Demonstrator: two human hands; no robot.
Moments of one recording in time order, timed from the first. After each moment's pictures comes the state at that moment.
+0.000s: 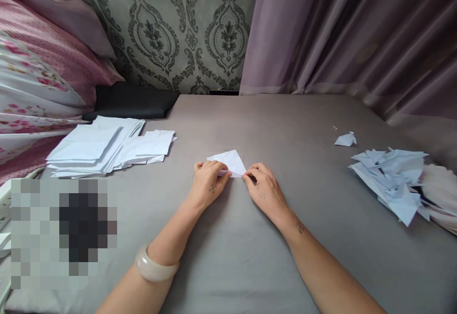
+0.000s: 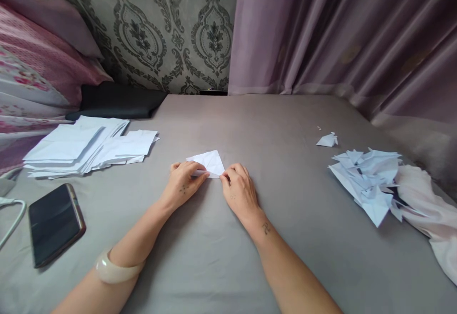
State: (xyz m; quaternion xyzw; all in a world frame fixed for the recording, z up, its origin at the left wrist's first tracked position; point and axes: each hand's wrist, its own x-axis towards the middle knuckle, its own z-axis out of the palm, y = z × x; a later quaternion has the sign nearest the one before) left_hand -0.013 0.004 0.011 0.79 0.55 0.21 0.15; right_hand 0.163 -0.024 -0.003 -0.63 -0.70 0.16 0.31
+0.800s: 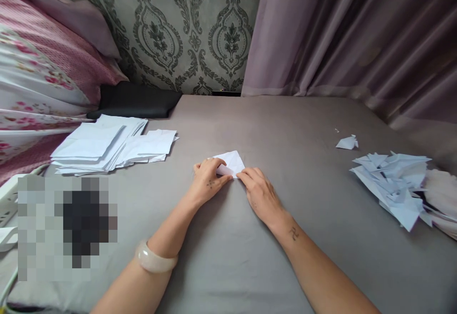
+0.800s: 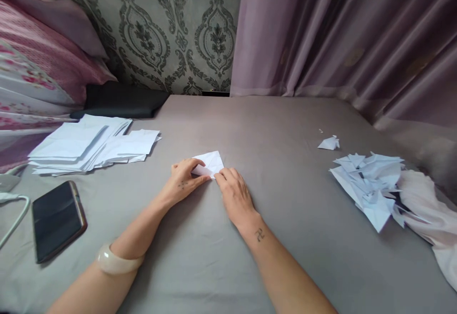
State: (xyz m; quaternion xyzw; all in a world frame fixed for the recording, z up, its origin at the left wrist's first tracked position) left_hand -0.020 0.011 0.011 0.77 0.56 0.21 0.22; right_hand 0.158 -0.031 0.009 -0.54 -0.81 0.11 0.20
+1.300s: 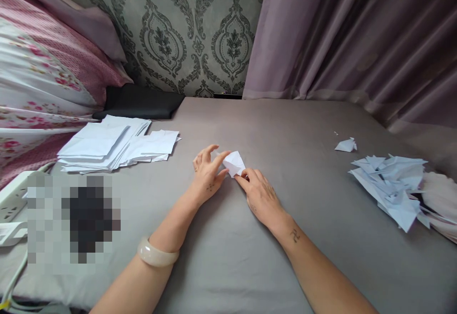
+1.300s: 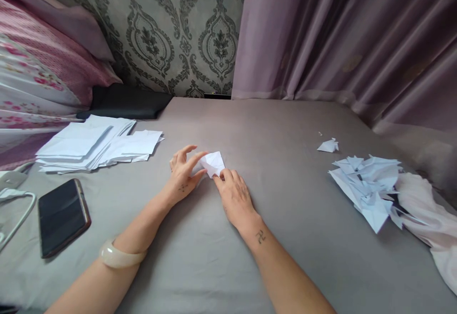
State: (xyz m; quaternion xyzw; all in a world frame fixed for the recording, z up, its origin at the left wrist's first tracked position) left_hand -0.022 0.010 0.011 0.80 0.53 0.26 0.08; right_hand 0.156 -0.037 0.011 -0.54 -0.83 0.05 0.14
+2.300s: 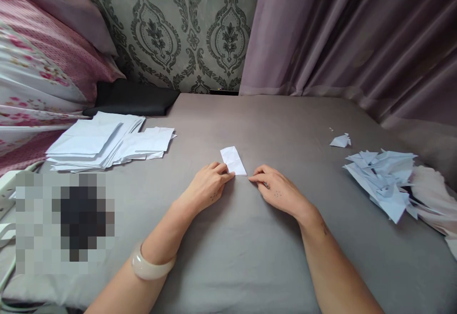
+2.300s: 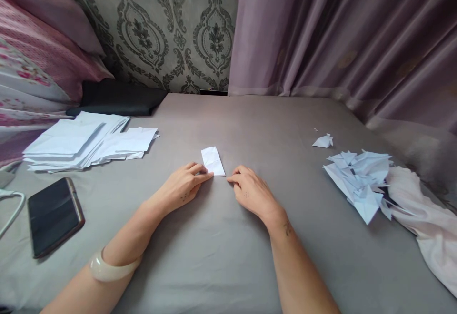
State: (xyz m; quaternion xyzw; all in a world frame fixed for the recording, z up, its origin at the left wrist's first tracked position) left_hand -0.022 -0.004 0.022 0.92 0.37 0.08 0.08; right_hand 0.205 -0.035 0.036 -0.56 -0.78 0.23 0.14
